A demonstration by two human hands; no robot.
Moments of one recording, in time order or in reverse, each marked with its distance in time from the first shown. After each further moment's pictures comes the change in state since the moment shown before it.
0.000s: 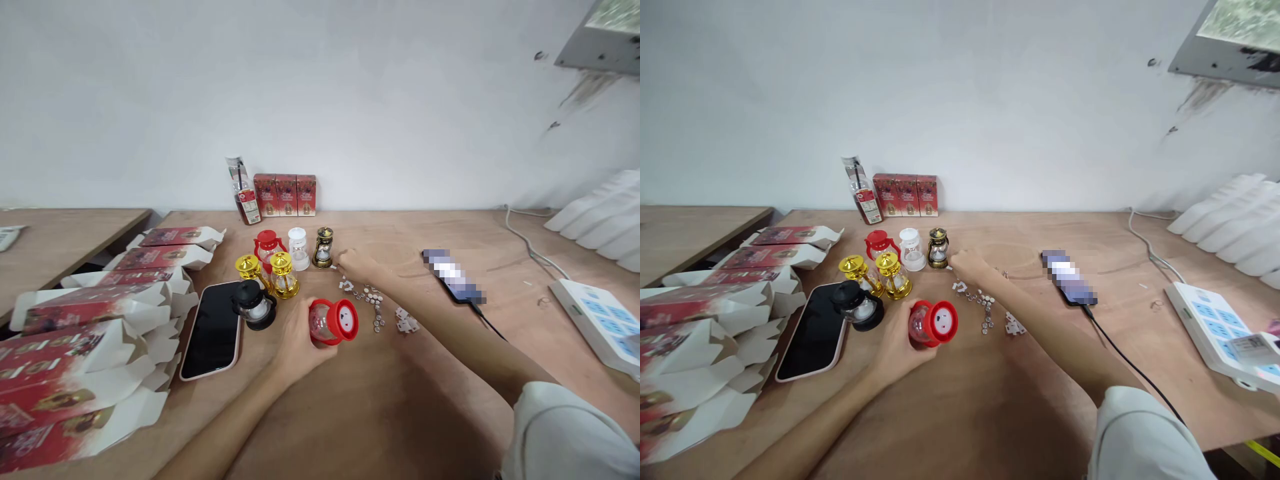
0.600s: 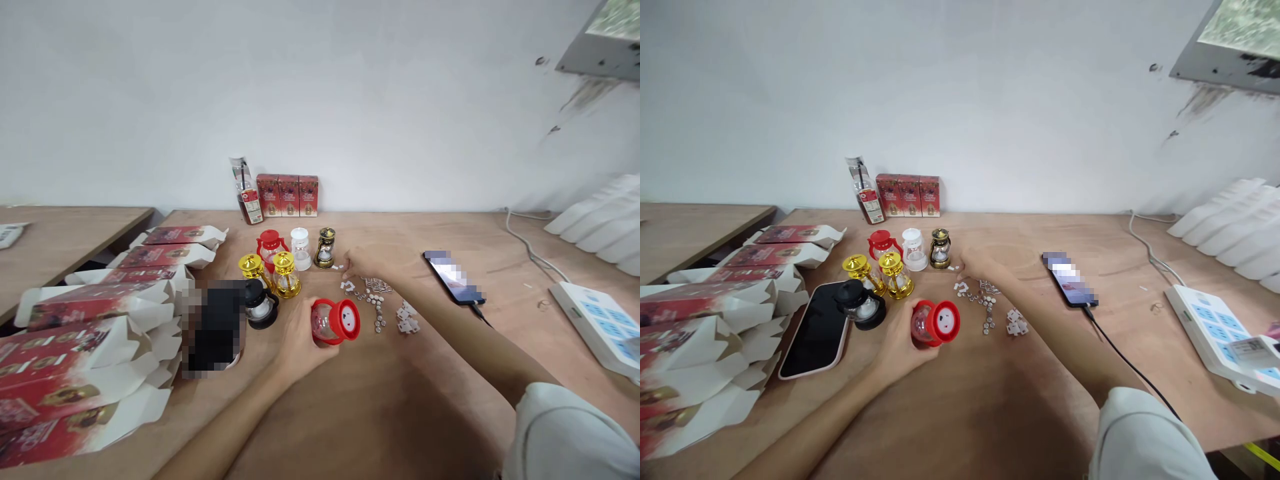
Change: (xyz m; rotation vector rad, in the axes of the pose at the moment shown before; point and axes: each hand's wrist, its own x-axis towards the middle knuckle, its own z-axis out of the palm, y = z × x) left_hand 0.000 -0.003 0.001 0.013 0.022 0.042; right_hand -0.002 0.013 -0.008 0.144 -0.082 0.114
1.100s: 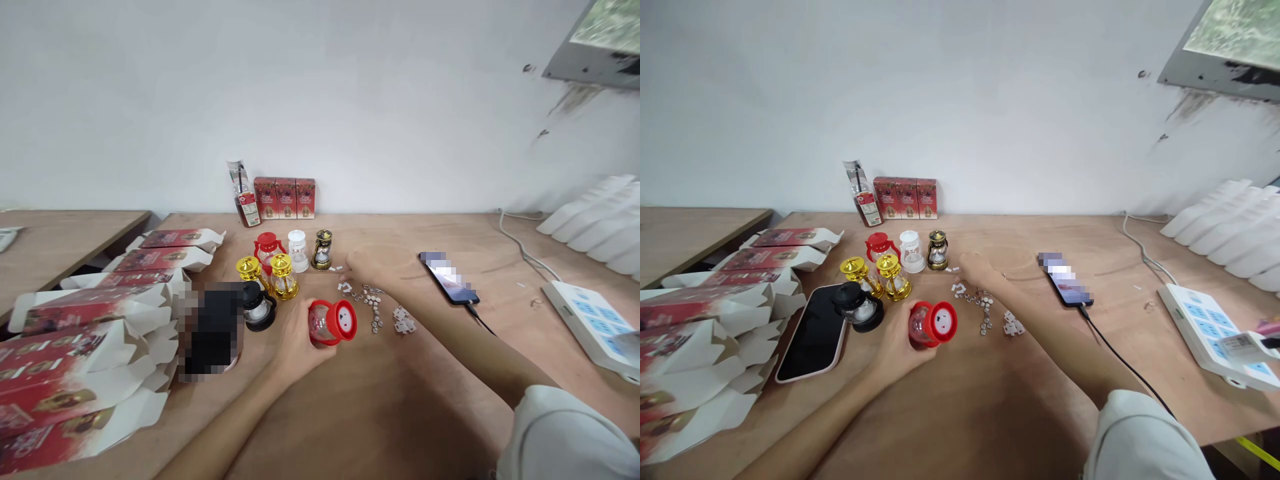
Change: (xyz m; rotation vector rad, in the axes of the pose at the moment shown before) left_hand -0.001 -0.001 0.001 -0.006 -0.002 -0.007; right_hand -0.003 0.000 0.010 -0.082 -0.041 0.094
